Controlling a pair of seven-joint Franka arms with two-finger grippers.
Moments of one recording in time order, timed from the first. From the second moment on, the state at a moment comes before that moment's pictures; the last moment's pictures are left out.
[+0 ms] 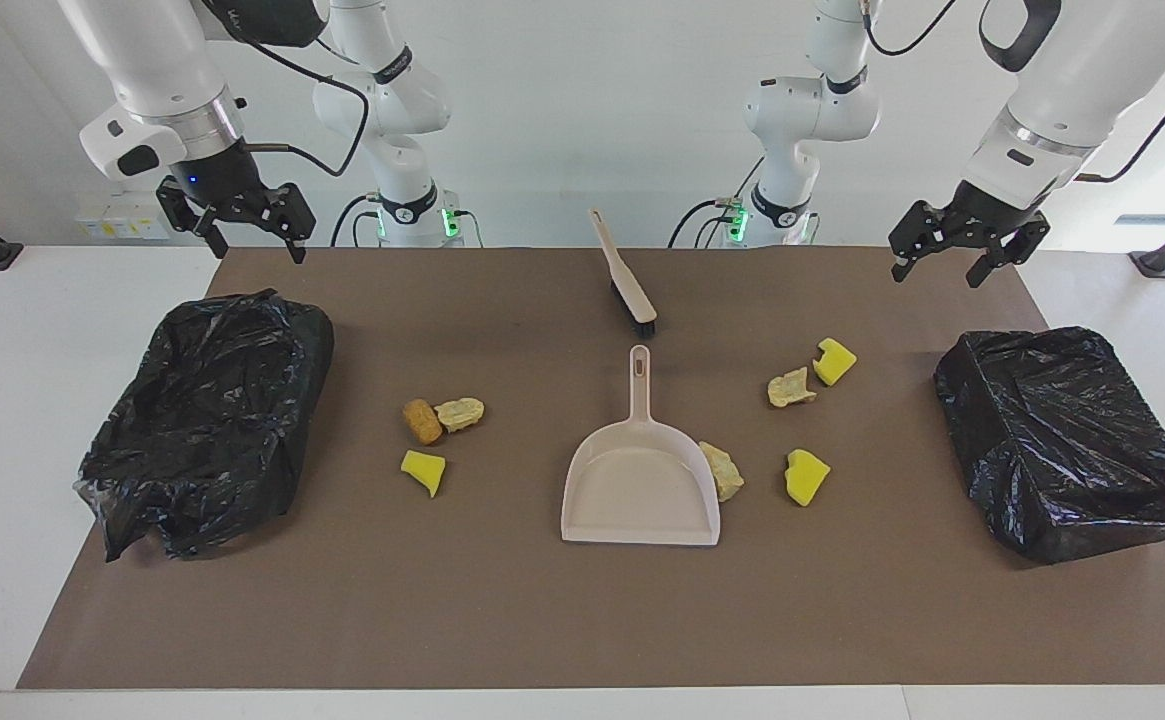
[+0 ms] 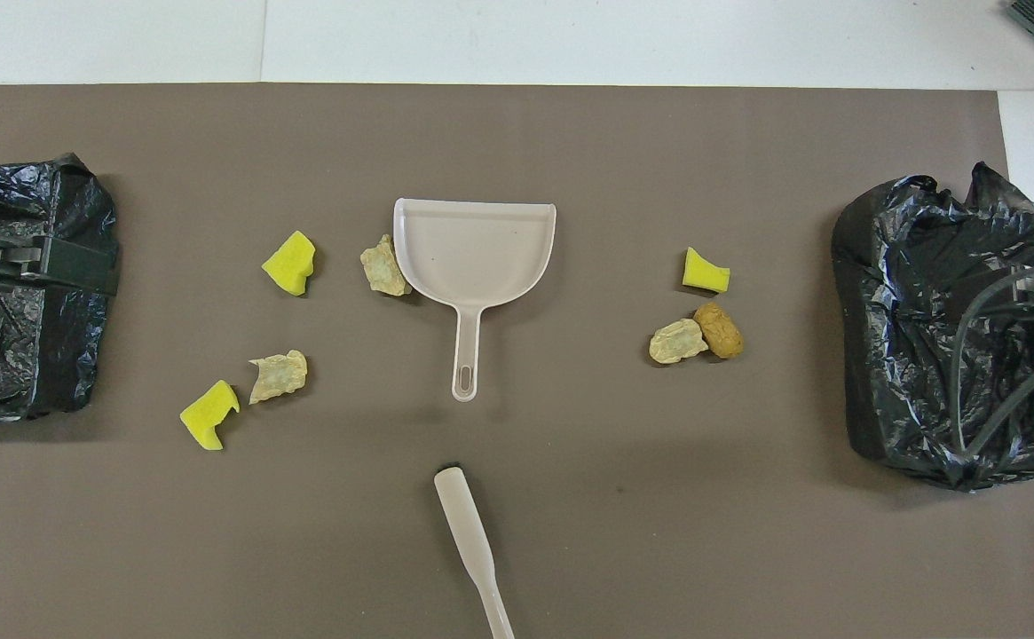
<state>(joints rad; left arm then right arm) -0.16 0.01 0.07 -1.53 -0.06 1.56 0.02 -0.01 -0.05 -0.02 -1.59 -0.04 1.54 0.05</state>
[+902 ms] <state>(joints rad) -0.16 0.01 0.07 -1.53 -0.06 1.56 0.02 0.01 -0.05 -0.01 -1.65 -0.03 1.58 0.04</state>
